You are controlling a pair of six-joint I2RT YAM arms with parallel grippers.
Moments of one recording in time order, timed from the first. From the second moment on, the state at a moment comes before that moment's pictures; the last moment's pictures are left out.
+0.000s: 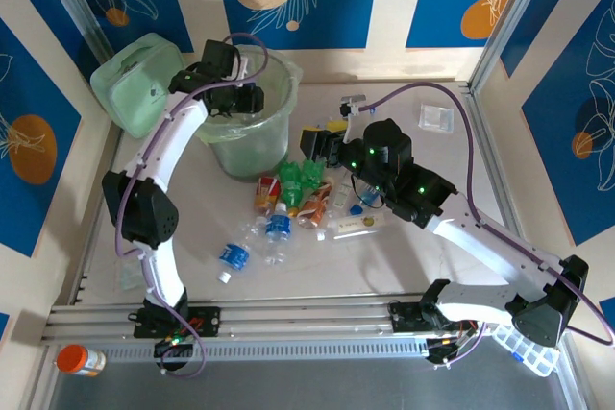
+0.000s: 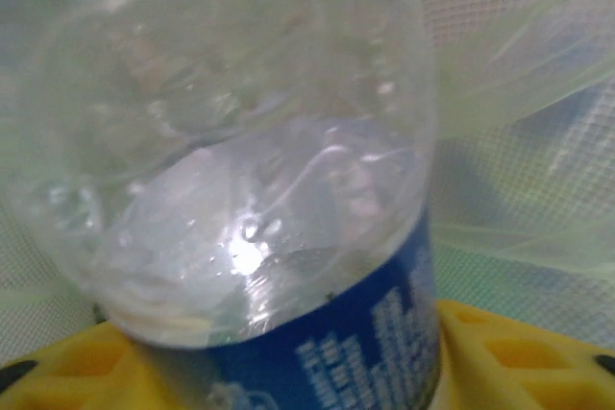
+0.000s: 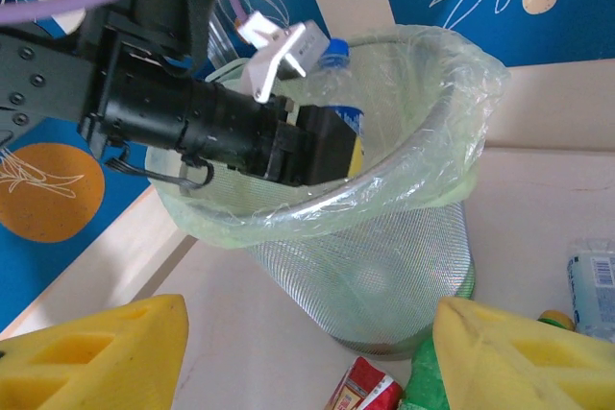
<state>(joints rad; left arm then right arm) -0.32 1.91 1.96 -0.93 0.07 -0.19 0.82 1.15 1.16 -0.20 0.14 0.44</state>
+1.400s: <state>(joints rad) -0.62 0.77 1.03 -0.69 -0.18 -0.45 0.85 1.15 1.14 -0.15 0.13 0.43</state>
